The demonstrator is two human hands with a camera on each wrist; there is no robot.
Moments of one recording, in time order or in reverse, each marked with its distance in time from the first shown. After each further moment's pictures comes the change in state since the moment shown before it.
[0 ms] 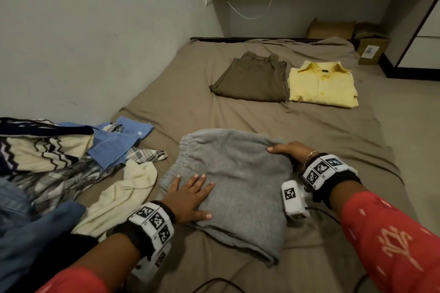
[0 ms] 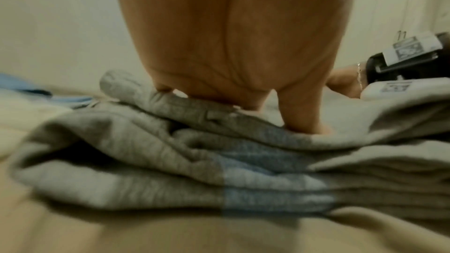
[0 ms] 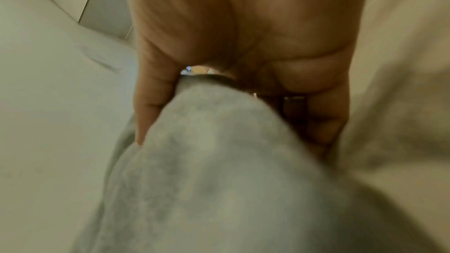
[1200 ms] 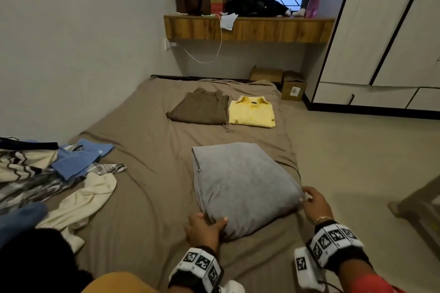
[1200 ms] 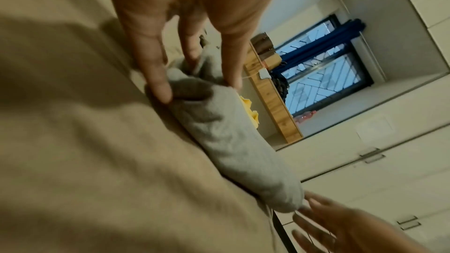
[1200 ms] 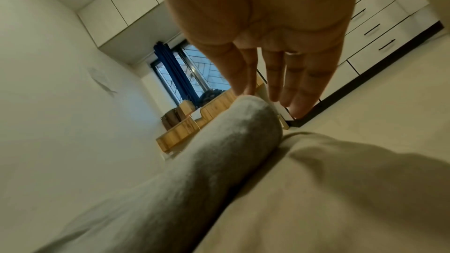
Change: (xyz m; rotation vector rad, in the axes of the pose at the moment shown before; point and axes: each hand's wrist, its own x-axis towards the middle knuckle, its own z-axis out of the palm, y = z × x) left_hand -0.031 0.223 0.037 -1.696 0.635 -0.384; right_hand -0.171 0.155 -0.129 -0.324 0.663 -0.151
